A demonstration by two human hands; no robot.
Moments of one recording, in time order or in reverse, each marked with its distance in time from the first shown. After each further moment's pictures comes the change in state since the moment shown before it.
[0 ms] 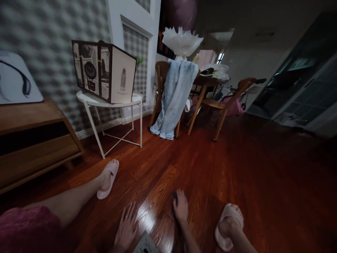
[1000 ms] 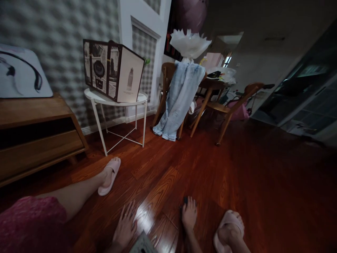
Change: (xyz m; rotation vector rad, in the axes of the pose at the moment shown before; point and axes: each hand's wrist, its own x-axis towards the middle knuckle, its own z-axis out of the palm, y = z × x) left_hand 0.000 0.002 0.002 -0.034 -0.011 -0.024; right_hand -0.003 0.039 -0.005 -0.109 0.117 0.247
